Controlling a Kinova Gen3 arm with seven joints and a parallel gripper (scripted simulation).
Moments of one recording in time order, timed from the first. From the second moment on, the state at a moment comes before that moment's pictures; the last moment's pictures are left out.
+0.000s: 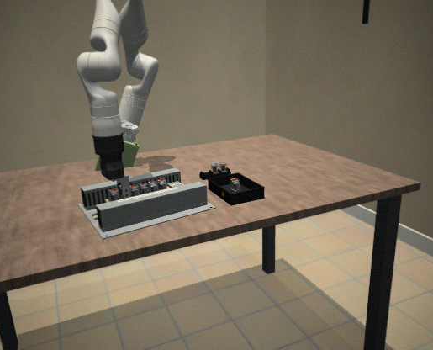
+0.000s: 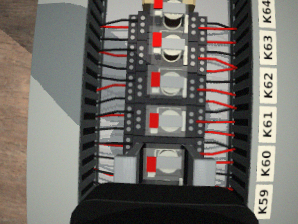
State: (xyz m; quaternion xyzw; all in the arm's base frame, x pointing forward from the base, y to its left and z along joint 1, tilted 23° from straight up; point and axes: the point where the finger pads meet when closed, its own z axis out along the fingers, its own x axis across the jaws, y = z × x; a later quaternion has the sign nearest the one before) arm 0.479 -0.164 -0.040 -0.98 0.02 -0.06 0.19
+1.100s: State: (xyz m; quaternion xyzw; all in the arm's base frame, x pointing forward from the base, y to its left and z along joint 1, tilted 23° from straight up) arm 0.479 -0.164 -0.040 -0.98 0.02 -0.06 0.19
